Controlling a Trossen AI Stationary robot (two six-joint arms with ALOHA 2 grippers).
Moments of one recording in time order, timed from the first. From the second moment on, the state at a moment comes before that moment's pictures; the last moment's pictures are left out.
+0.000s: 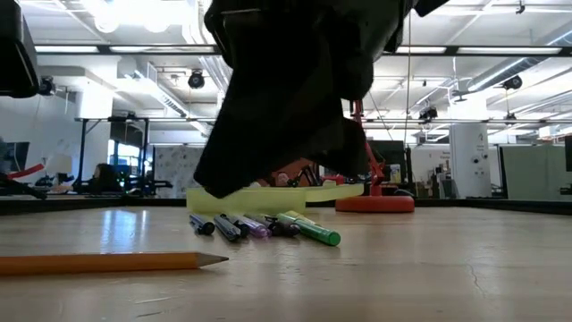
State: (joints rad) left arm -0.87 1.82 0.83 0.00 -0.46 -1.36; right arm 0.43 2.16 1.51 -0.23 0.02 0.86
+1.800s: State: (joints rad) left arm -0.79 1.81 0.83 0.07 -0.48 -1.21; right arm 0.45 2.18 1.49 -0.22 0.01 1.72
